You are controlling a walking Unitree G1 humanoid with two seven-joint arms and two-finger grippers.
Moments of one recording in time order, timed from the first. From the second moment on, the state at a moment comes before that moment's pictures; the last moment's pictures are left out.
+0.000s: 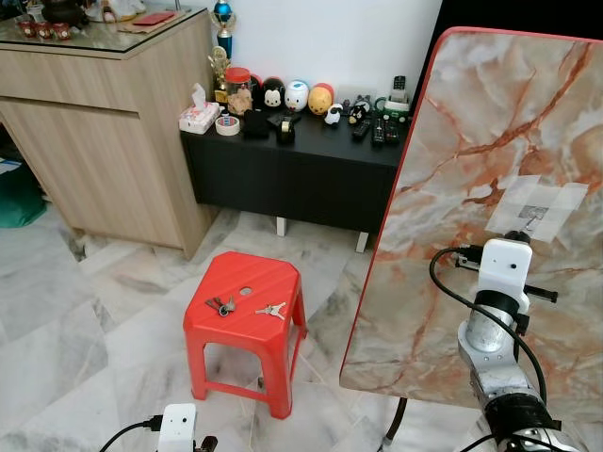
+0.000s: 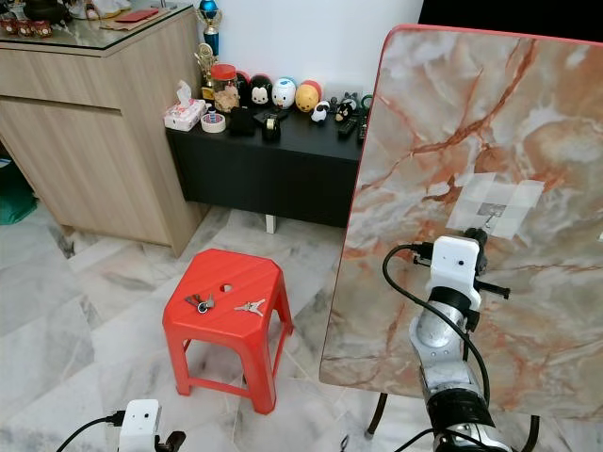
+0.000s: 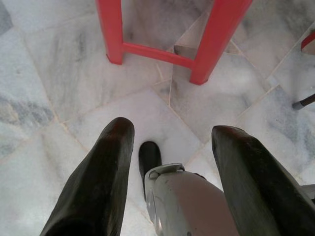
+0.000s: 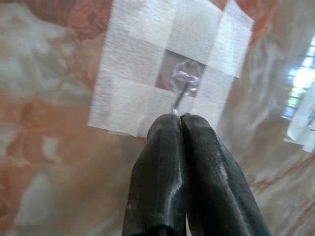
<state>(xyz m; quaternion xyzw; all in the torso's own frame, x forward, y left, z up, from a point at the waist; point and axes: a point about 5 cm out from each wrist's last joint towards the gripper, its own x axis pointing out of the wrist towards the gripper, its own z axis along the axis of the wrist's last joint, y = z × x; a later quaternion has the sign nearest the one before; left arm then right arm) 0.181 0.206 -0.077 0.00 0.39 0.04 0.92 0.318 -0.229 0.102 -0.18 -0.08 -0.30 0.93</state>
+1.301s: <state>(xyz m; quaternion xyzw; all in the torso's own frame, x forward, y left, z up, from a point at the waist) 0.181 0.205 -0.078 0.00 0.39 0.03 0.92 0.326 -0.234 0.117 -0.24 -0.07 -0.31 0.92</state>
